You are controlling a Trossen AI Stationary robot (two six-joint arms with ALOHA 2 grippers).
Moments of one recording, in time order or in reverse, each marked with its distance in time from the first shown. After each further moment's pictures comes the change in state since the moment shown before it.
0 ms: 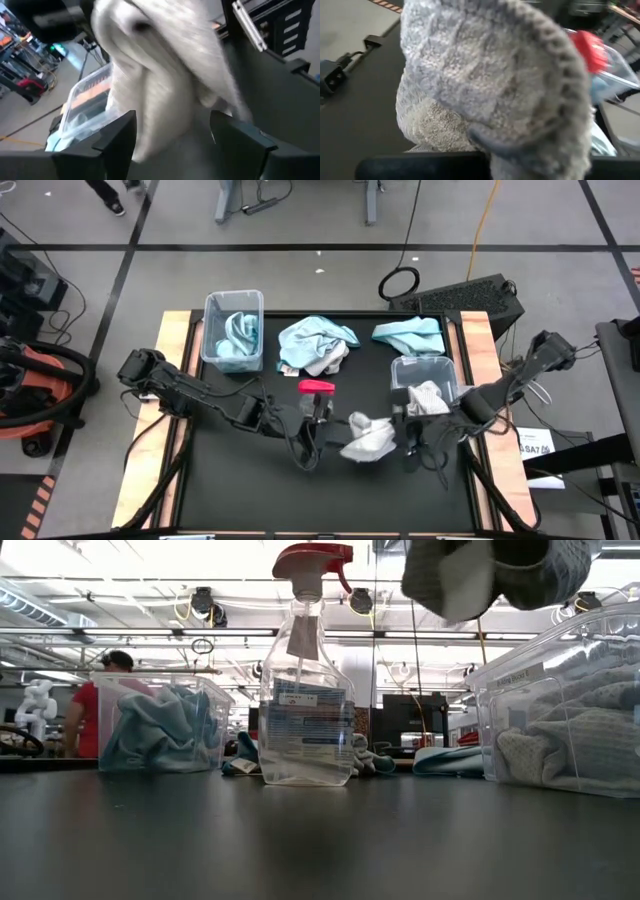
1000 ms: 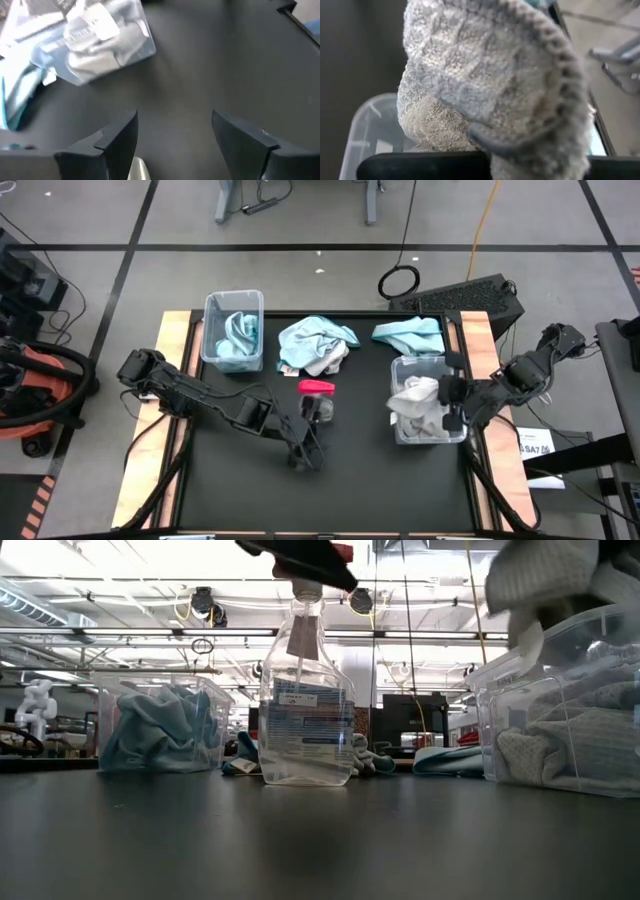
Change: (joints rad) left arm -0.006 0.000 -0.001 -0.331 0.027 -0.232; right arm 0.022 -0.371 0.000 -0.757 0.094 0.435
